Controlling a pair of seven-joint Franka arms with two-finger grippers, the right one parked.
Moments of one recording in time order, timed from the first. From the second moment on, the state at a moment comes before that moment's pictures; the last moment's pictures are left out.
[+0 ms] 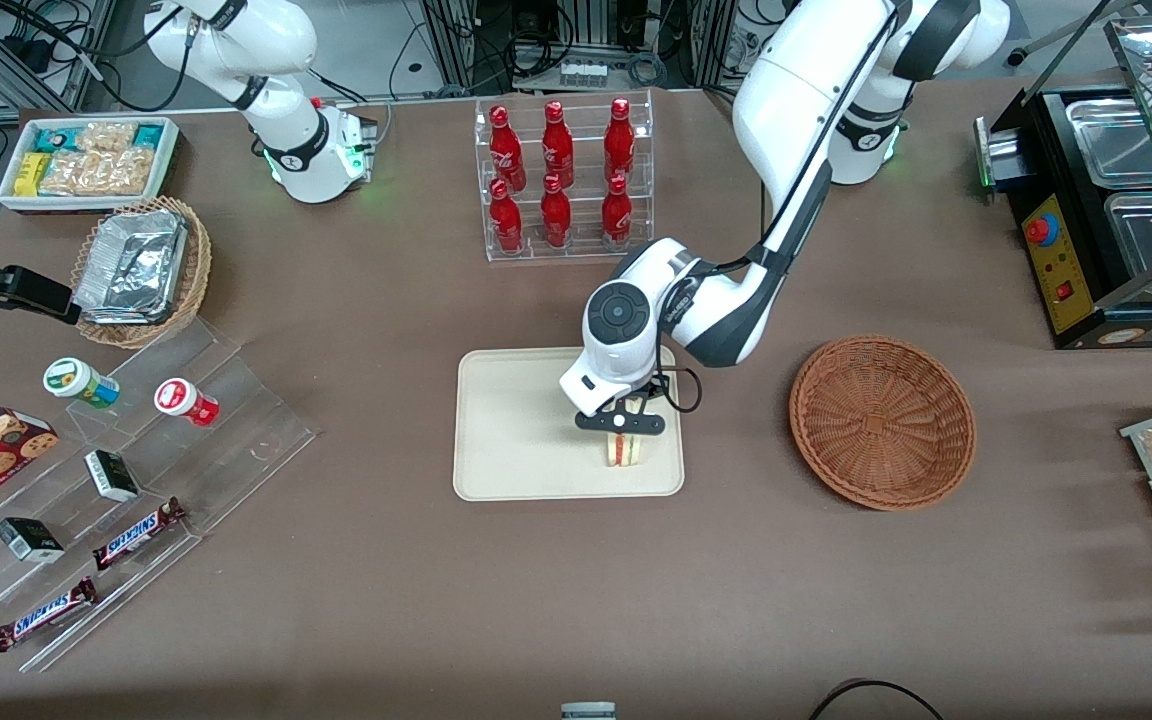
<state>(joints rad) -0.68 0.71 -0.05 -1.51 0.04 2.14 -0.65</state>
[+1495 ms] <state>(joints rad) -0.52 0.55 -0.04 -1.43 -0.01 1.93 -0.69</state>
